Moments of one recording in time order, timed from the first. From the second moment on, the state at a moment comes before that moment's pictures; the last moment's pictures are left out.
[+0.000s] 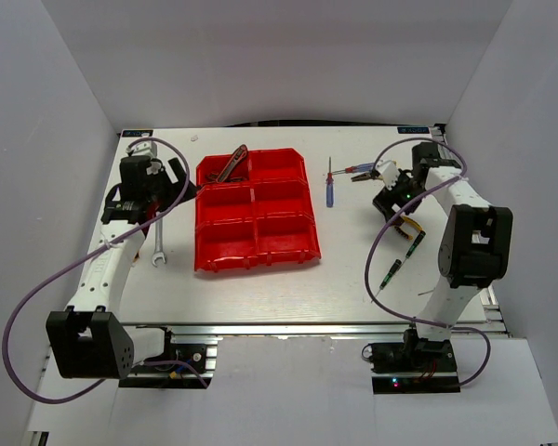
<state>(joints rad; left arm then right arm) -0.02 1.22 1.06 -0.43 0.06 -0.38 -0.01 1.82 1.38 -0.79 -0.32 -0.91</state>
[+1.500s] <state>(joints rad) 0.05 1.20 1.03 -0.47 0.12 -0.41 -0.06 1.98 1.53 -0.80 -0.46 -1.11</state>
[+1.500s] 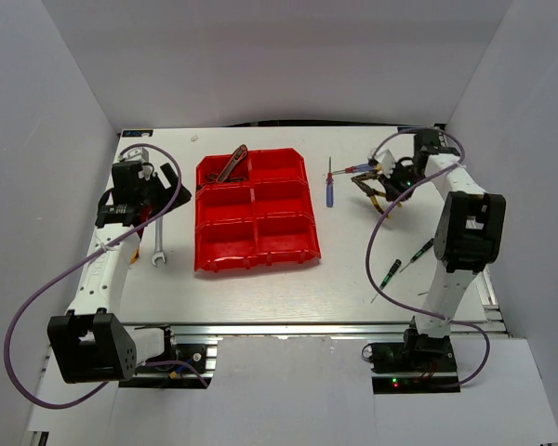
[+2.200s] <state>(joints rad) 0.06 1.09 0.98 -0.50 0.11 -0.41 0.70 2.15 2.13 -0.79 -0.29 -1.24</state>
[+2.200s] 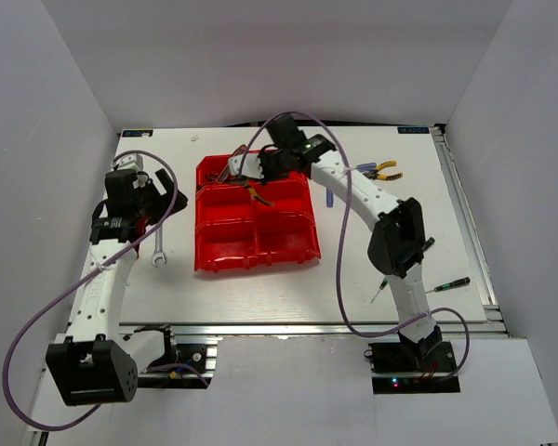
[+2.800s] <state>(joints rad) 0.06 0.96 0.94 -0.64 0.08 -0.40 0.81 2.23 2.03 -0.61 -0.18 -1.25</state>
